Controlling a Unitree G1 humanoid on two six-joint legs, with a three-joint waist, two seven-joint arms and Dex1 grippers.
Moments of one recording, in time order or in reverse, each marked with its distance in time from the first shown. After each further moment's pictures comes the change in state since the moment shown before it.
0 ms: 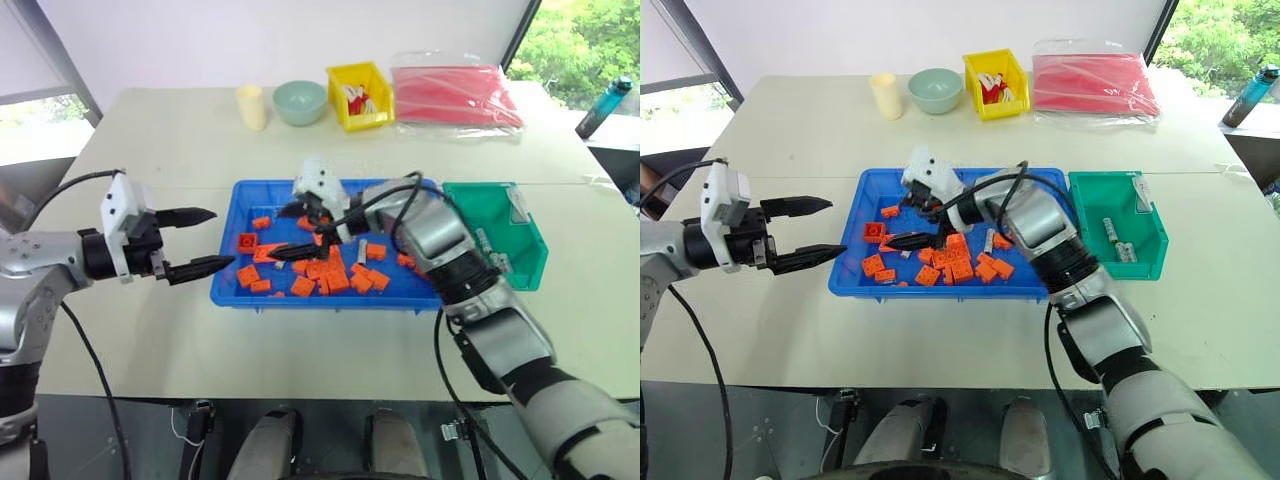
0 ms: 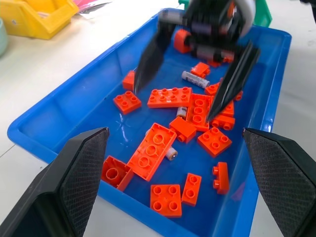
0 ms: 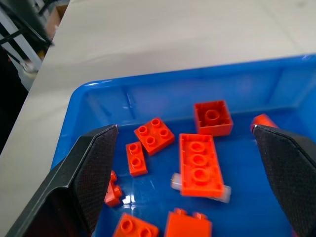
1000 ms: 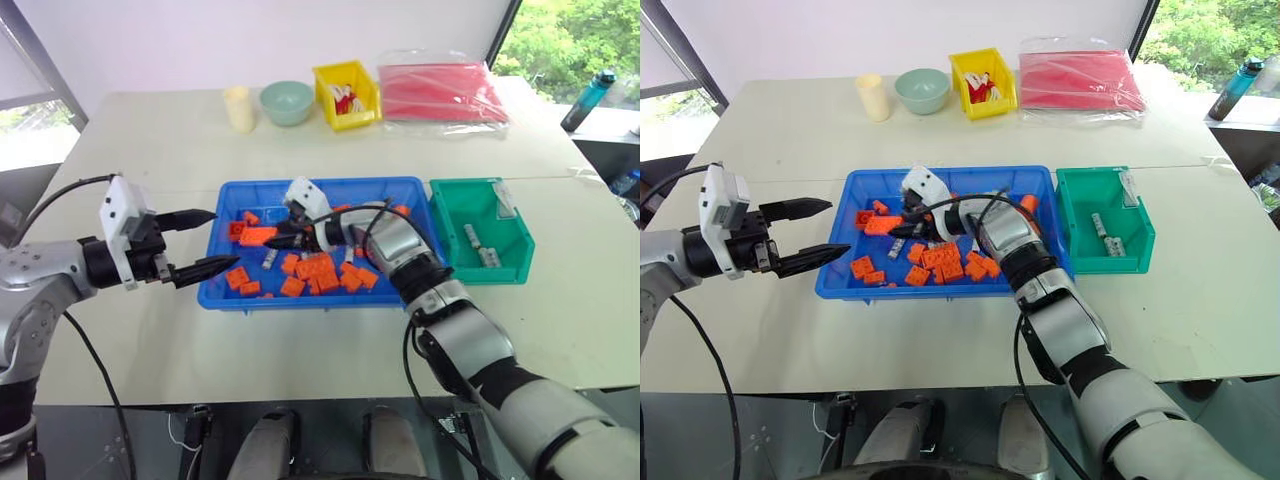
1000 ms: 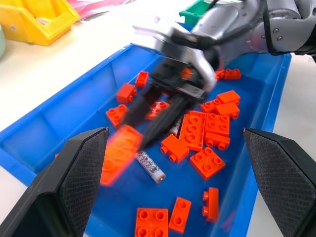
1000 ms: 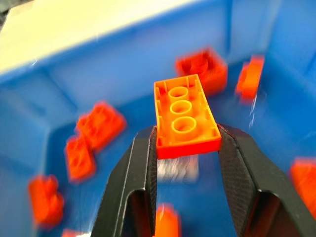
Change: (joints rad) left arm 0.050 -0.015 0.041 -0.094 -0.074 0.068 0.108; right arm -0.102 0.210 -0.129 0.477 -0.111 -0.268 -0.167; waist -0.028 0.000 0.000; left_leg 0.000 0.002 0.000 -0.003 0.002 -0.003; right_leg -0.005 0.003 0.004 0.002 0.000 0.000
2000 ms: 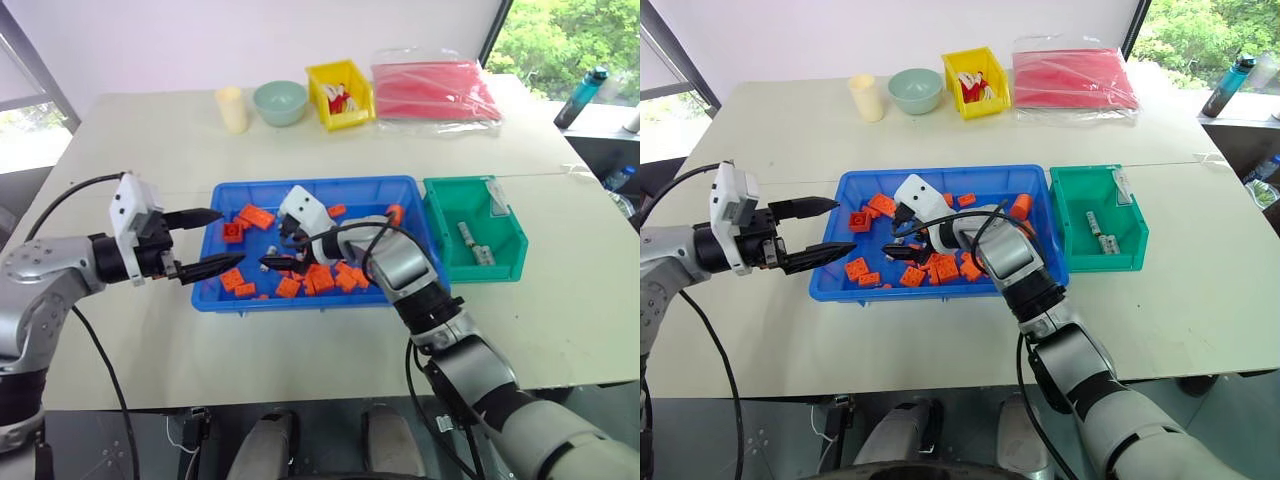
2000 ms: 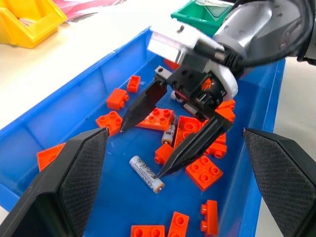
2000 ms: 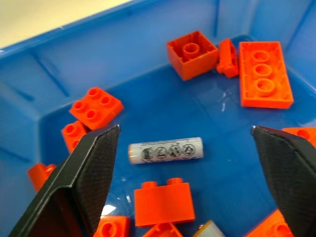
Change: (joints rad) left arm -0.044 -0.010 -0.041 0.045 0.010 -0.005 -0.030; right arm 0.224 -0.042 0.096 -0.496 -0.061 0.330 -0.119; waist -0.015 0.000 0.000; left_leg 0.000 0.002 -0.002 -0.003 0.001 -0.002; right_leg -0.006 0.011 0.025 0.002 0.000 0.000
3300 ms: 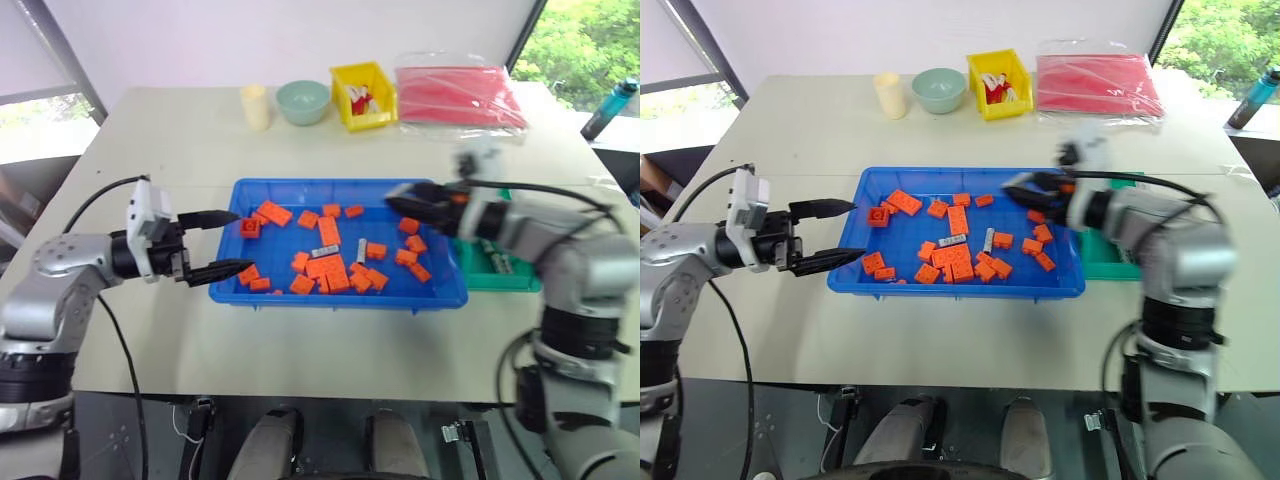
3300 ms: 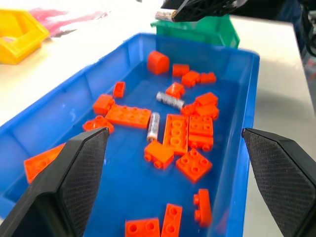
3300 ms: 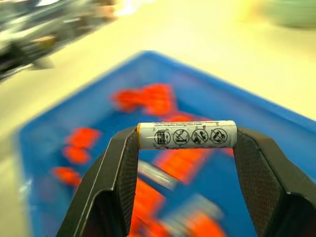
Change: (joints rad) left arm -0.096 -0.104 -0.105 0.206 0.080 -0.218 -0.187; right arm 0.250 -0.500 -0.693 -0.560 0.332 0.498 -0.030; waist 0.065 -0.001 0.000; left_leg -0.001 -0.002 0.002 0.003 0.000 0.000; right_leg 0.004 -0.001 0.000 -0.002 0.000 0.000
